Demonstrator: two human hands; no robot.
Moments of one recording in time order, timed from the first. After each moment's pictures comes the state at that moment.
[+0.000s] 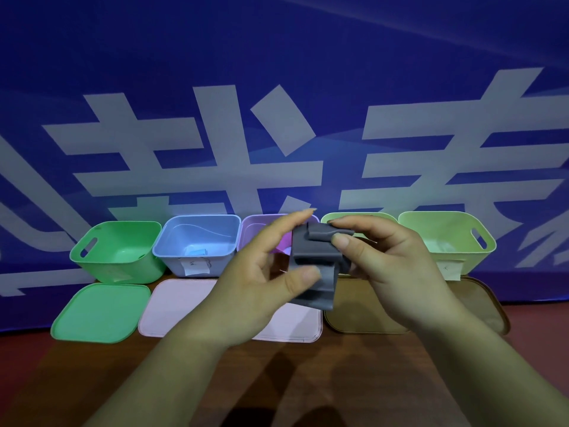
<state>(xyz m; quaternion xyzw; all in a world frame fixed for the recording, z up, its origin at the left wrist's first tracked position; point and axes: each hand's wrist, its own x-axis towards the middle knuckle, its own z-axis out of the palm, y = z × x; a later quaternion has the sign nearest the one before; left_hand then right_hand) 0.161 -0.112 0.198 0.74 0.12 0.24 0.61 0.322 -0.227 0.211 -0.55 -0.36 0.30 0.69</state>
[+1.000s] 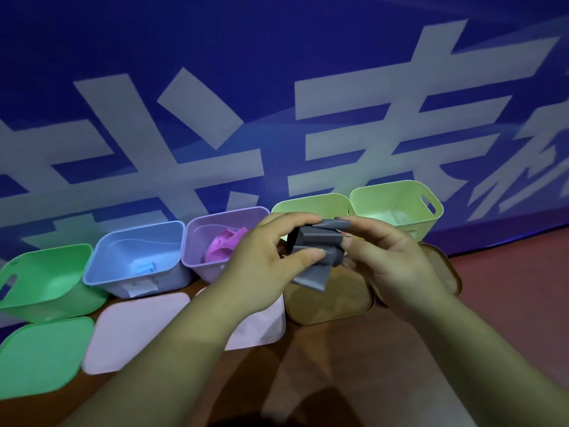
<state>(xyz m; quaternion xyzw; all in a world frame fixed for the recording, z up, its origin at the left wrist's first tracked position) 0.292 -0.109 0.162 0.84 0.15 0.19 0.48 0.420 -0.264 0.147 -0.57 -0.25 0.32 0.71</state>
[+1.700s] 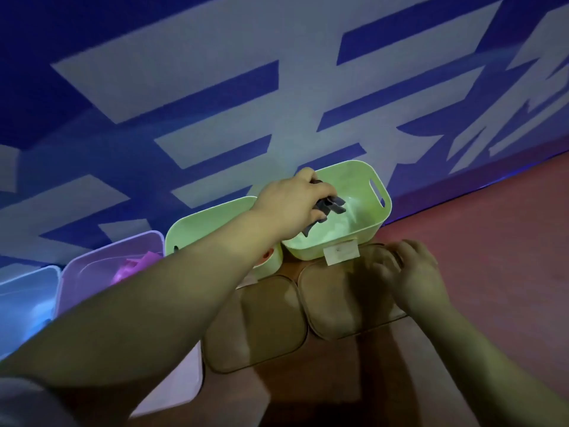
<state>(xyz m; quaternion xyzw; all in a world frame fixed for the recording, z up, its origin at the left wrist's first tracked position) 0.676 -0.110 0.053 0.99 0.05 -0.05 0.08 0.719 -0.364 -0.075 -0.93 -0.21 0.09 0.29</state>
